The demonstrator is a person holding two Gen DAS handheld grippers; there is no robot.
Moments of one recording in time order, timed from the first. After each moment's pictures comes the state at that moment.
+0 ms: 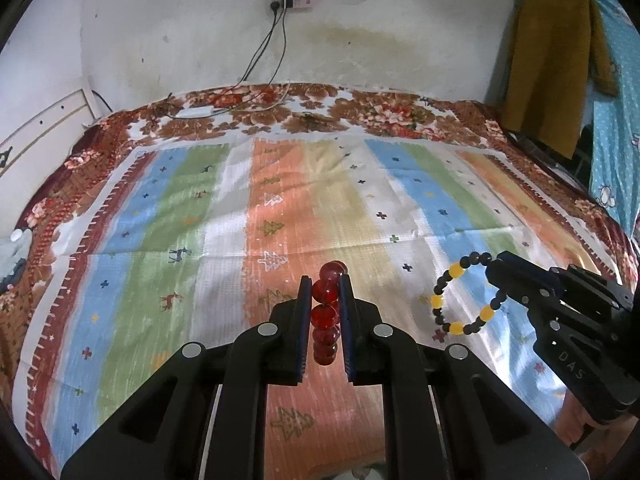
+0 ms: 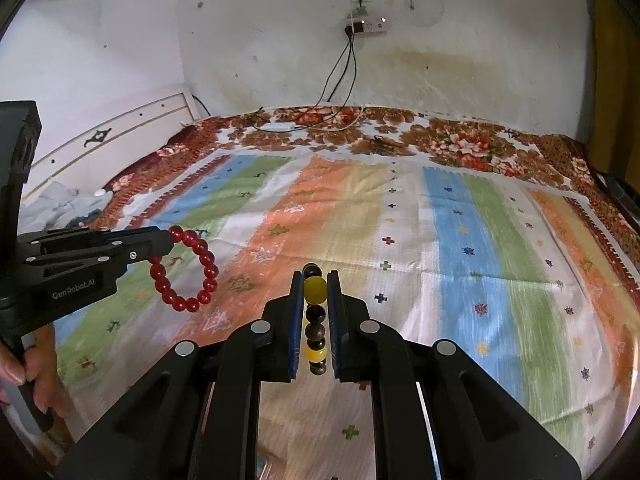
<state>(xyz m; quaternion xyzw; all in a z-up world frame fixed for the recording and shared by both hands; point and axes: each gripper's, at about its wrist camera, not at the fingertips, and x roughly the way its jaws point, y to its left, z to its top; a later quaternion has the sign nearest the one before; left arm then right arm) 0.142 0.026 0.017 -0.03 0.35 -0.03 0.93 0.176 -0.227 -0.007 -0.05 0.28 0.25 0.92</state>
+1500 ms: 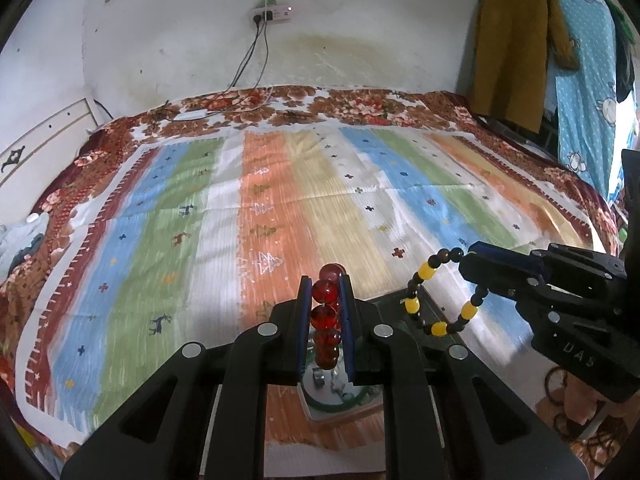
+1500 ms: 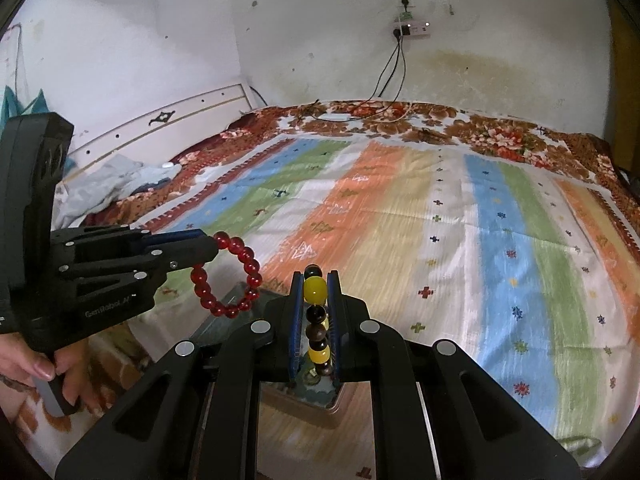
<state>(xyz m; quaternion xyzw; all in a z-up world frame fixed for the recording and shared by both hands) 0.012 0.005 0.005 -0.01 0.34 -0.05 0.94 0.056 -0.245 -0.015 -0.05 0.29 0.34 0.90</state>
